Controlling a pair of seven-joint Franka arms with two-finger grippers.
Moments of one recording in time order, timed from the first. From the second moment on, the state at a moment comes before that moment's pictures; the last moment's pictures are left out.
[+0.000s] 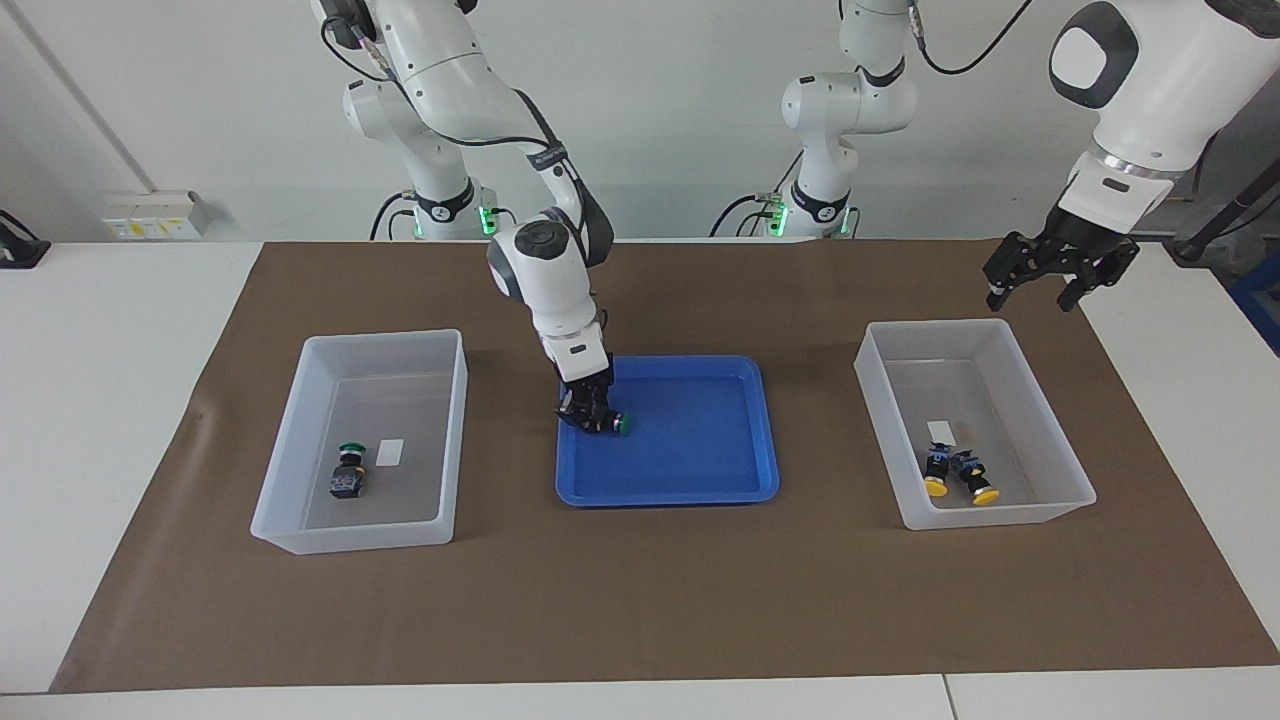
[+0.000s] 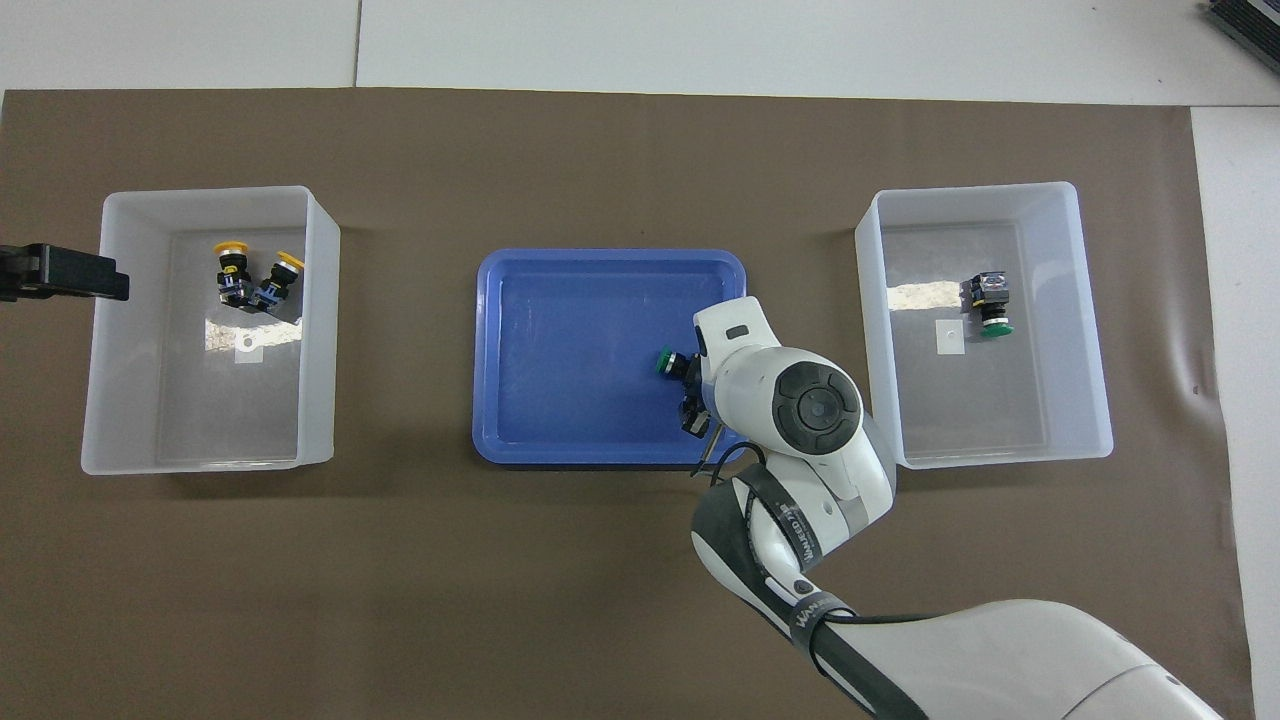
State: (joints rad) left arm -0.06 -0.01 0.10 -1.67 -0.04 1.77 0.10; right arm 0.32 0.34 0.19 -2.09 -0.06 2.69 -0.54
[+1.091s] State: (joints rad) left arm -0.06 -0.03 0.09 -1.68 -0.04 1.65 0.10; right arm -0.16 0.10 0.17 -2.09 -0.06 2.28 -0.43
